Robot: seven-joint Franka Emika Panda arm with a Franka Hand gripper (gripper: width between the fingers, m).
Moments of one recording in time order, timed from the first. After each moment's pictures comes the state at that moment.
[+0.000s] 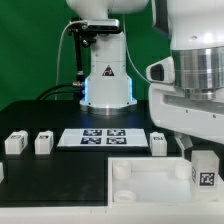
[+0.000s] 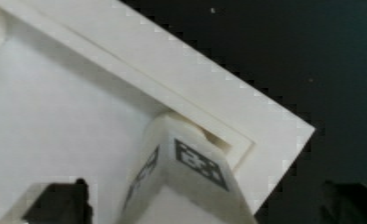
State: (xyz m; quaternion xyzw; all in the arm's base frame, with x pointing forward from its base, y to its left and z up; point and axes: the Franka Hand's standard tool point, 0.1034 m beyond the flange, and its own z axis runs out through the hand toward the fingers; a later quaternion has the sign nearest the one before) arm 0.625 0.122 0.074 -0.91 0.40 0.01 0.06
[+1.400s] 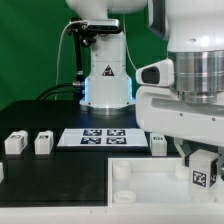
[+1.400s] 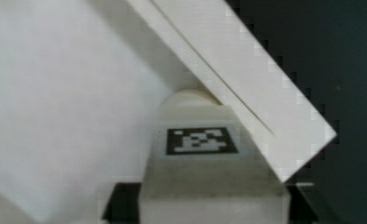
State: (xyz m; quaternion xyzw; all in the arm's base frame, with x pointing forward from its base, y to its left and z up) arm 0.628 0.113 0.074 -0.91 0.41 0.02 0.04
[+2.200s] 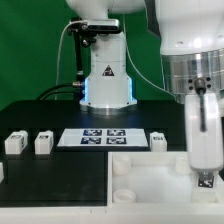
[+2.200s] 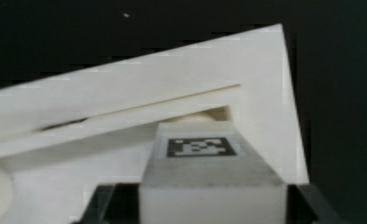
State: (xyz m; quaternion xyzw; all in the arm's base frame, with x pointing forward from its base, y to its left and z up) arm 0.628 0.114 0.071 -0.58 0.81 0.05 0.05
